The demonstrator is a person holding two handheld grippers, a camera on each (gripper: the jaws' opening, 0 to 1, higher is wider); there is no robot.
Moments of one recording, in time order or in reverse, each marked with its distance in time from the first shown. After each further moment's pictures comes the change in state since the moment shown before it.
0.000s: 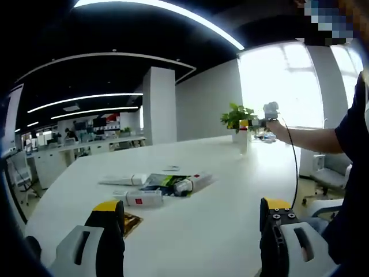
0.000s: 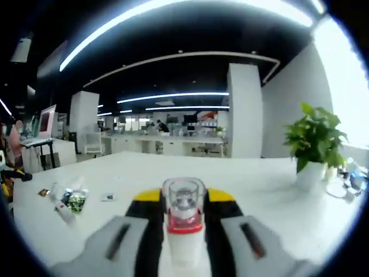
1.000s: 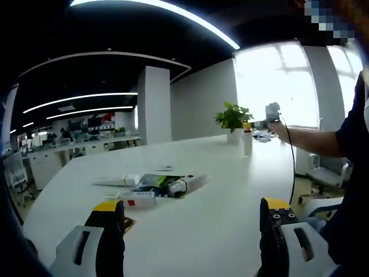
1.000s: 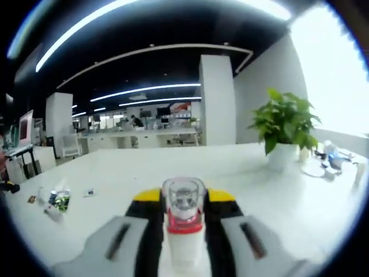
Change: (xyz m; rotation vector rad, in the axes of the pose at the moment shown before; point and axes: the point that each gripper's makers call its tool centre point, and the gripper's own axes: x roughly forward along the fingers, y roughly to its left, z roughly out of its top) left arm 0.005 -0.009 0.000 0.008 0.008 -0.039; right arm -0.034 -0.045 -0.020 0.078 0.070 -0.186
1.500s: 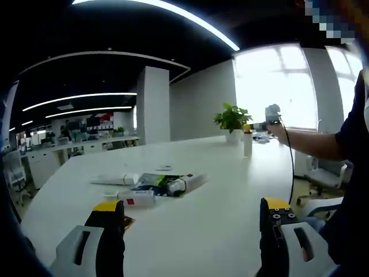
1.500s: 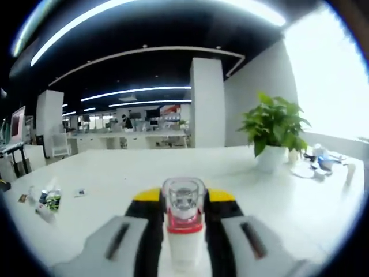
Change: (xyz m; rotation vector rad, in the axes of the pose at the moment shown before) left arm 0.000 0.002 -0.003 -0.011 -0.008 -0.015; right arm -0.009 -0.002 -0.003 -0.036 -0.024 -0.097
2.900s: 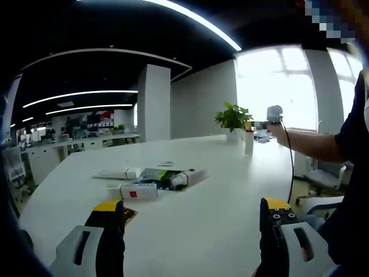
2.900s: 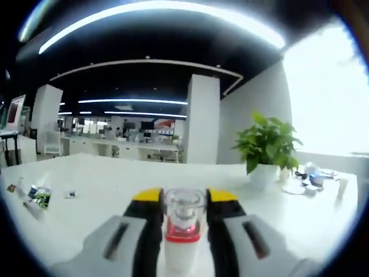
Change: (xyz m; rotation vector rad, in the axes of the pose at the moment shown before) left arm -0.005 0.008 -0.012 -0.017 0.010 -0.001; right arm -0.002 0.001 0.014 -0.074 -0.118 -0.062
